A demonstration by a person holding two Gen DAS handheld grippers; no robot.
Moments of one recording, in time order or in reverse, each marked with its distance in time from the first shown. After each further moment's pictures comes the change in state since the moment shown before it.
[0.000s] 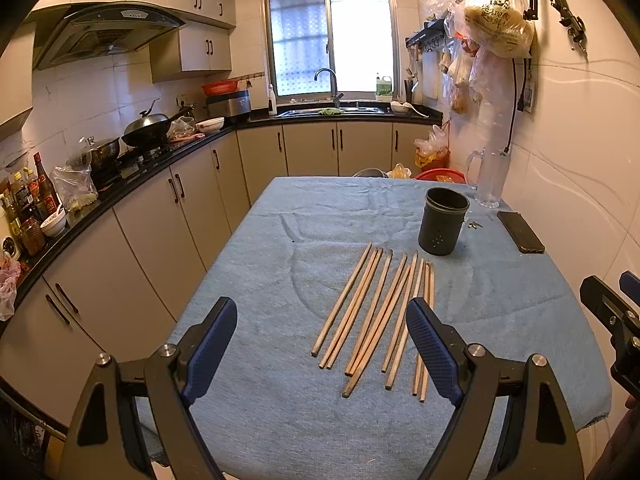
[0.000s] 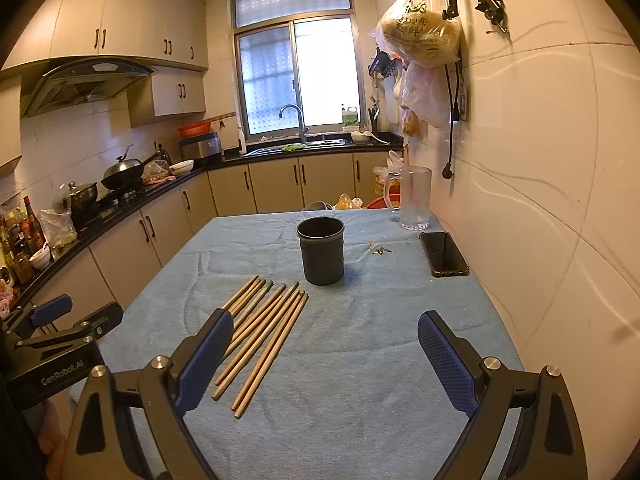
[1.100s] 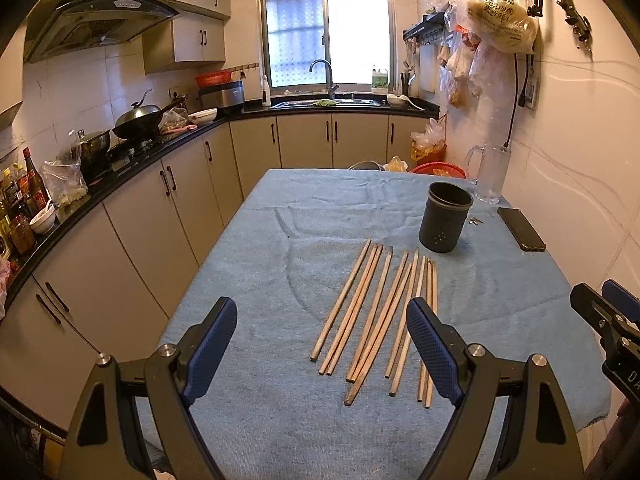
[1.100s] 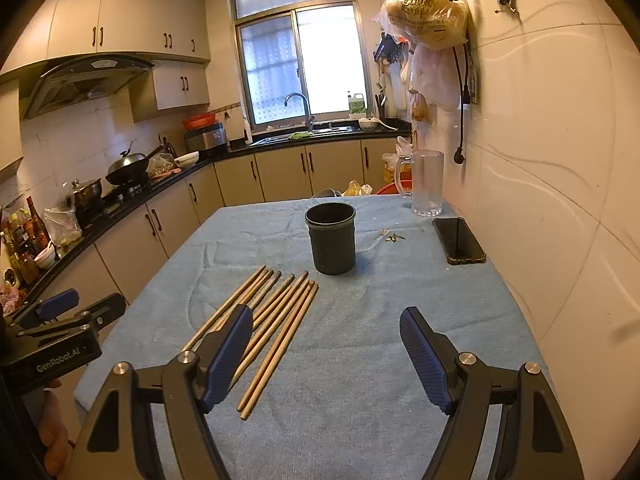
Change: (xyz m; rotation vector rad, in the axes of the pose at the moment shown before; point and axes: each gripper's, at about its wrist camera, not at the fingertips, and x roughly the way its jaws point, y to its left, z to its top) left arm 0.018 0.009 0.006 -0.002 0.035 -0.031; right arm 0.026 0.003 -0.004 0.019 0.046 0.038
